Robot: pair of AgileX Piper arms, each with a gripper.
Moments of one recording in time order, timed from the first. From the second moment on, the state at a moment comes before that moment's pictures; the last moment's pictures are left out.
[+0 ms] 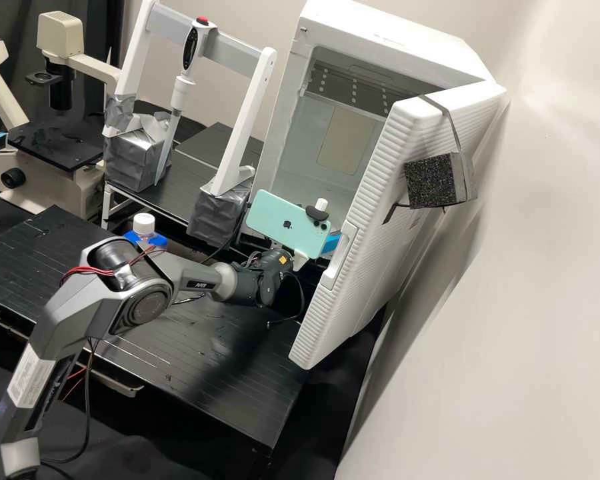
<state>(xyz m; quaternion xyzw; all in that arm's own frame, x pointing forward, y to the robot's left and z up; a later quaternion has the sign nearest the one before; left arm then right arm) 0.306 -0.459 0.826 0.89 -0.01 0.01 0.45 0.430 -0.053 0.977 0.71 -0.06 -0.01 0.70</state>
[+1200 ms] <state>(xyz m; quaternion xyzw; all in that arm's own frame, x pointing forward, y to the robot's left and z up) 0.306 -0.459 0.826 0.89 -0.01 0.01 0.45 0.267 -0.033 0.952 0.75 -0.04 0.10 0.66</state>
